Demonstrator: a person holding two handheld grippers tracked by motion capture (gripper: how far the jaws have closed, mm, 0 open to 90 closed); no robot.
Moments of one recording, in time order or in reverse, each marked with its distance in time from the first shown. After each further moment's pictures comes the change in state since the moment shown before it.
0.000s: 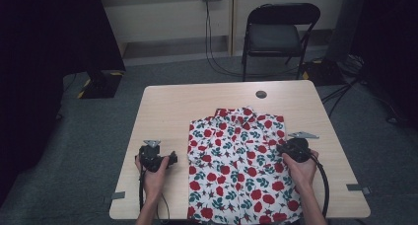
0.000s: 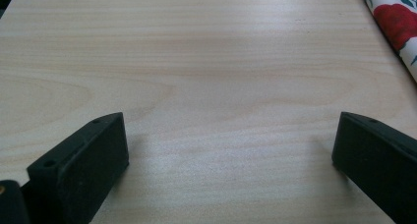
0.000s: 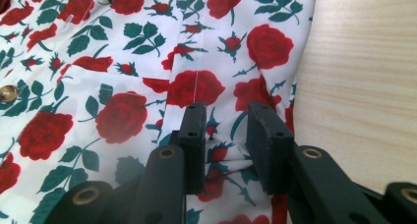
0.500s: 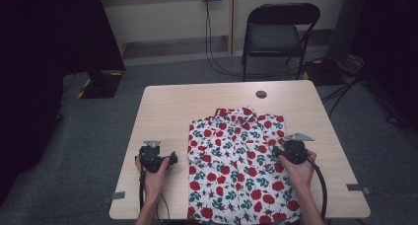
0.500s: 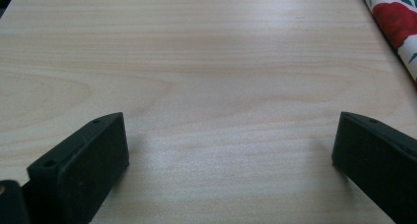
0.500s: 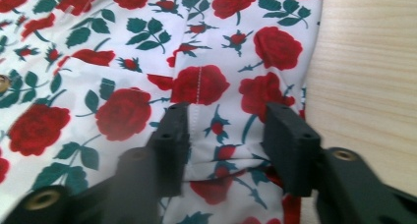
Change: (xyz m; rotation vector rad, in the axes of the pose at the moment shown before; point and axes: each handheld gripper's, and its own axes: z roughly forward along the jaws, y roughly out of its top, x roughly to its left) left arm -0.001 -0.001 -0.001 0.000 0.004 -0.003; right arm 0.009 -0.004 0.002 -0.023 -0.026 -0.052
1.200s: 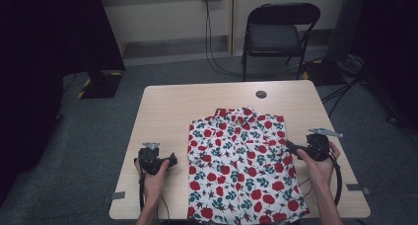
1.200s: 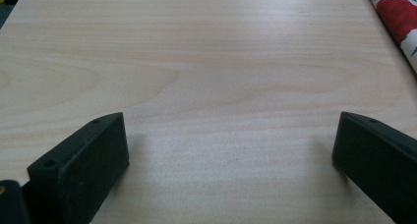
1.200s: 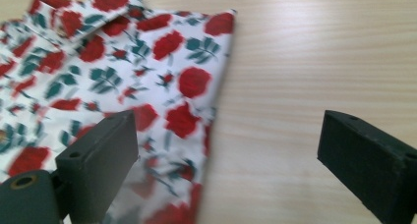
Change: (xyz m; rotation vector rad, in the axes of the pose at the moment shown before) left arm 0.000 -0.006 -0.006 -0.002 0.018 -0.020; right arm -0.048 0.012 -0.041 -0.043 -0.046 0.152
